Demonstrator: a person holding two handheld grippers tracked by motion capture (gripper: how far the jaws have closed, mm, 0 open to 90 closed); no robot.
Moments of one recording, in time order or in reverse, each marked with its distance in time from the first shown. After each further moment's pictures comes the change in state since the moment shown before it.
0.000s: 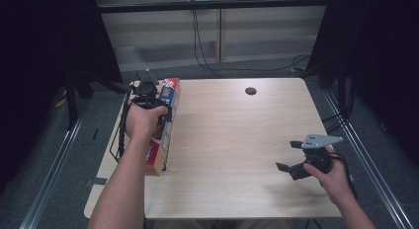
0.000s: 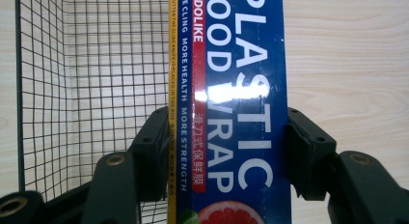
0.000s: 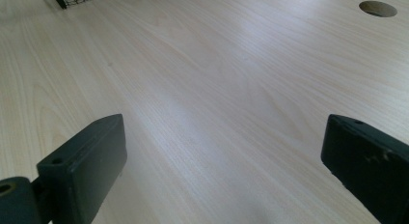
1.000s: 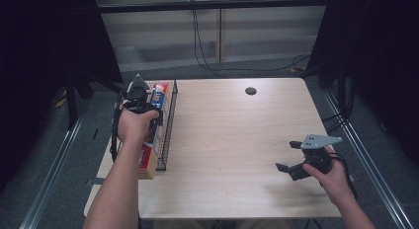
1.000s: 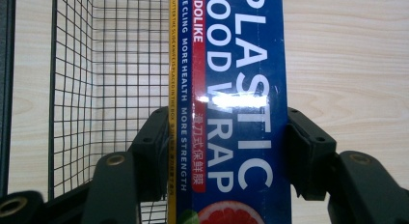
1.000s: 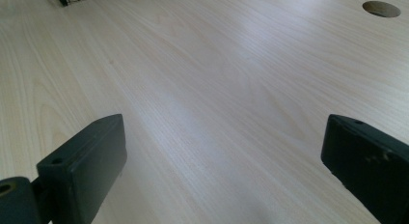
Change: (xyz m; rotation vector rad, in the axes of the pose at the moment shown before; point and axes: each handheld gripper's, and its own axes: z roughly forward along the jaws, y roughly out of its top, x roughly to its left) left arm 0.024 -0.009 0.006 0.007 0.028 -0.063; right arm 0.001 -0.001 0.001 0.004 0.002 -0.007
